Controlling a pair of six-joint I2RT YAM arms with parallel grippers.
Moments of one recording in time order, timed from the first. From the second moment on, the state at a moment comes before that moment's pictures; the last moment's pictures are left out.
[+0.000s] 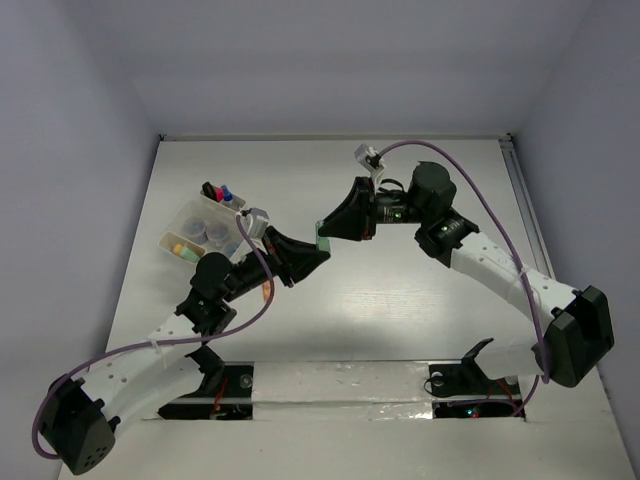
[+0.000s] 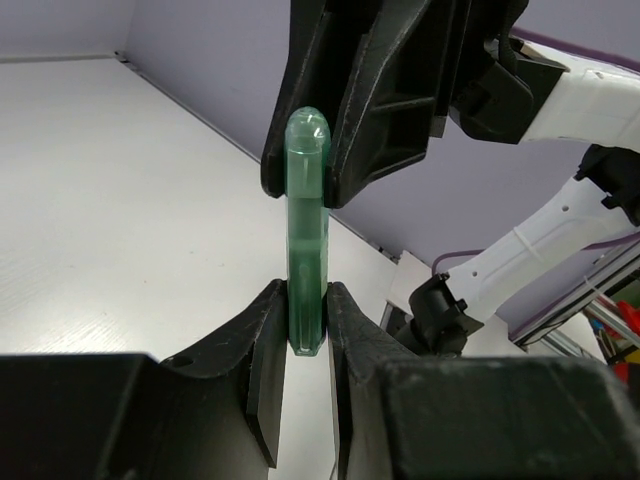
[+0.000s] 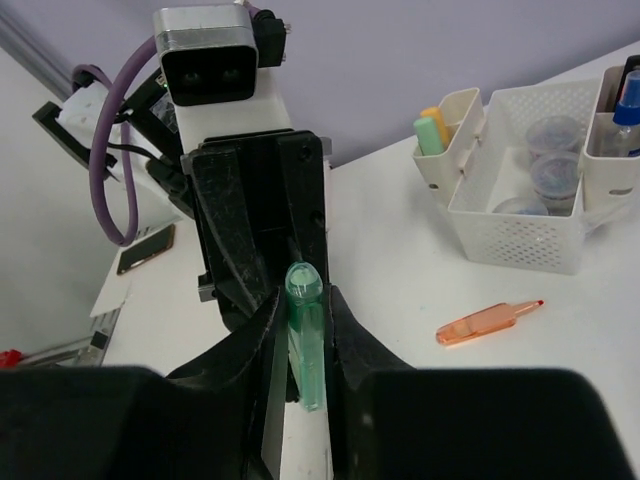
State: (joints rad) left arm -0.69 0.77 0.43 0.57 0.40 -0.62; right arm 0.63 1.34 1.09 0.33 -0.95 0.51
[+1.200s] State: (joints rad) left arm -0.68 0.31 0.93 -0.25 -0.46 -0.33; right arm 0.82 2.03 1.73 0.51 -0.80 0.64
